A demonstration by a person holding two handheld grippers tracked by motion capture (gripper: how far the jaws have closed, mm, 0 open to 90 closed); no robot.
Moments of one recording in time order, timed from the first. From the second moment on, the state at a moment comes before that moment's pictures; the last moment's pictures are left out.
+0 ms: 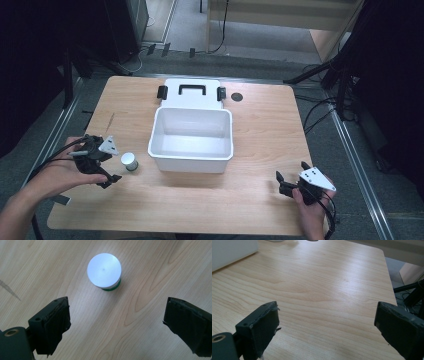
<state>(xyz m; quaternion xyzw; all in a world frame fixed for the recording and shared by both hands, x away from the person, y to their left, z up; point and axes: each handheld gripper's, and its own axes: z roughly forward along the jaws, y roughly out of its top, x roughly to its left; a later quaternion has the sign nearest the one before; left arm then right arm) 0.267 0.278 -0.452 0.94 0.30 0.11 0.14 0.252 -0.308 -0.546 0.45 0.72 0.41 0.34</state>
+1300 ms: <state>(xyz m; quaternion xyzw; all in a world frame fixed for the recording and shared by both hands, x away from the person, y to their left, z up) 0.322 0.248 -0.482 0.92 0.37 0.07 0.06 0.251 -0.307 -0.546 0.45 0.72 0.41 0.34</state>
